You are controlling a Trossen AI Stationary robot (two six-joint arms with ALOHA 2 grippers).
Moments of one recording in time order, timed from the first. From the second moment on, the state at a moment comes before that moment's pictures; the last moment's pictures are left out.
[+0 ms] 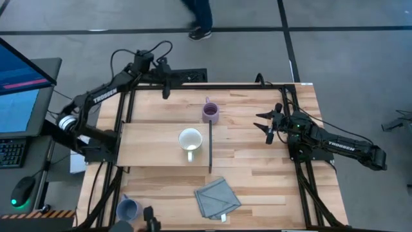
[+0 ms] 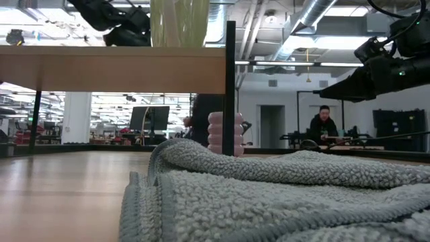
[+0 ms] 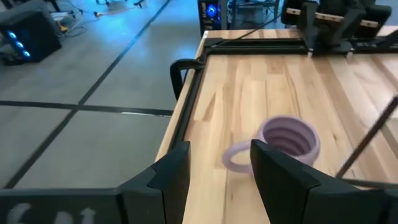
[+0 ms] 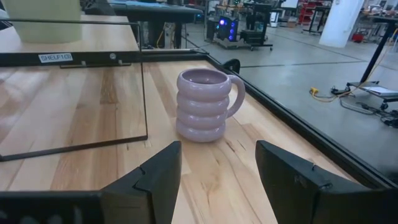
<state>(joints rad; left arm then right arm) 0.91 1.37 1.04 -0.15 0.62 0.43 -0.45 0.29 0.01 0.11 -0.12 -0.14</state>
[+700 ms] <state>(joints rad) 0.81 1.60 1.33 -0.29 0.52 0.64 -0.45 0.29 0.01 0.10 -0.12 -0.14</state>
